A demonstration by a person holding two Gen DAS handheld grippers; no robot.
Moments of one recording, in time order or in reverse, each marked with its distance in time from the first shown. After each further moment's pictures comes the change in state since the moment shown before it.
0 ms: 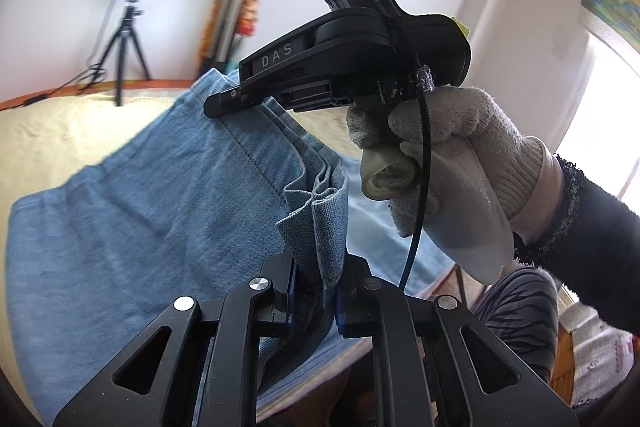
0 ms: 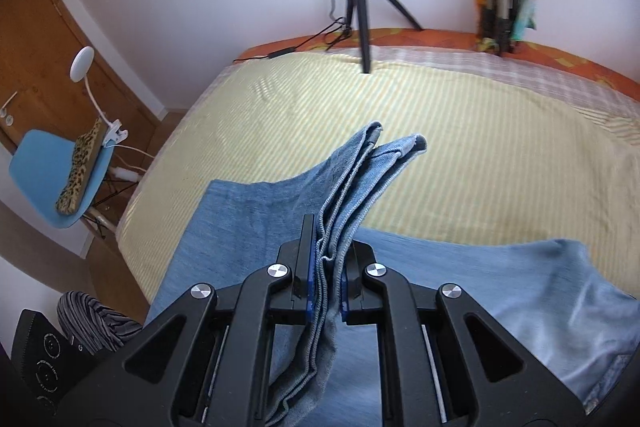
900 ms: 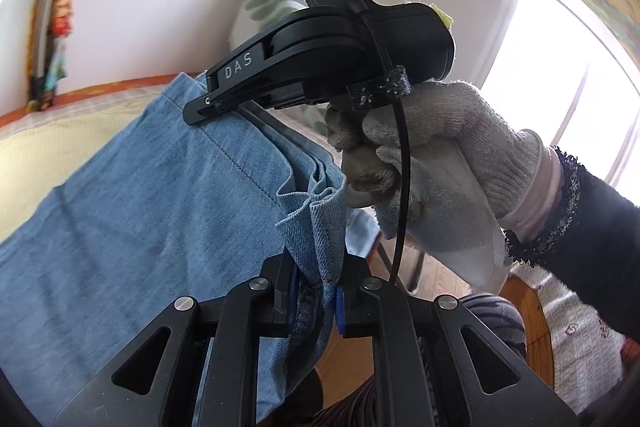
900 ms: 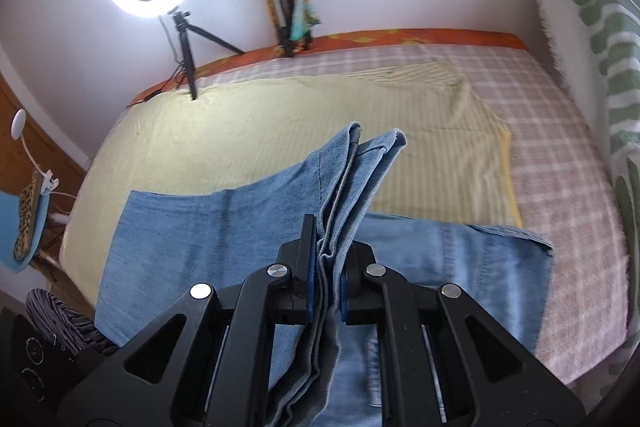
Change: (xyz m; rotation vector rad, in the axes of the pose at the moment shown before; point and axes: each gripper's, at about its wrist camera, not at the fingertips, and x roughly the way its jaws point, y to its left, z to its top) left arm 0.147 -0.128 0.039 0.203 0.132 -0.302; right arm -0.140 -0.164 -0.062 0.212 -0.075 -0.283
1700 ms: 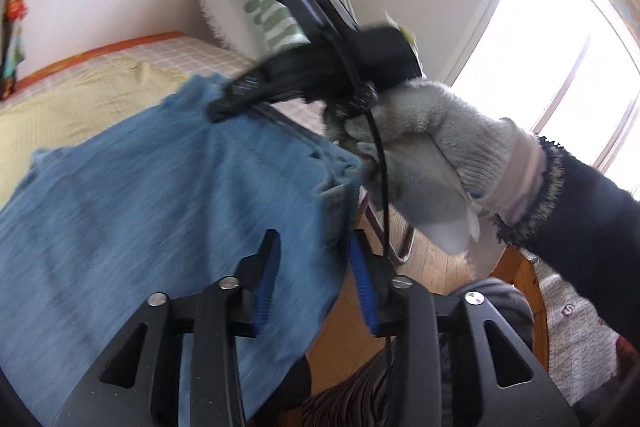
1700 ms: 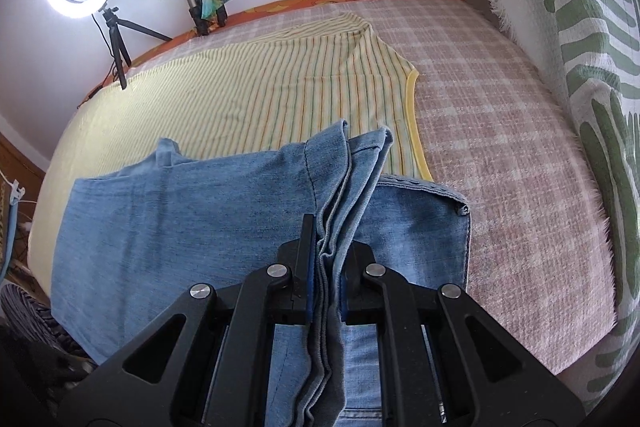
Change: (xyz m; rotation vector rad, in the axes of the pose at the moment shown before) left arm 0.059 0.046 0.030 0.010 0.165 -0.023; right arm 0.025 -0.088 -0.042 0.059 0.057 -0.107
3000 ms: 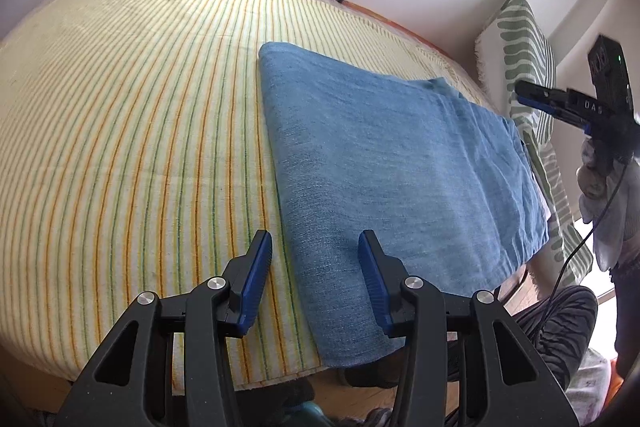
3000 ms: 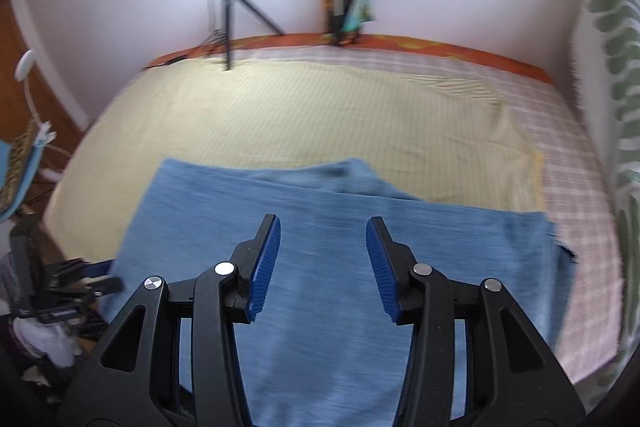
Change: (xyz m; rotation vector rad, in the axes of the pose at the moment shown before) left arm -0.193 0.155 -0.191 -0.576 -0.097 0.473; right arm -0.021 0.213 -0.001 -0.256 -0.049 0.140
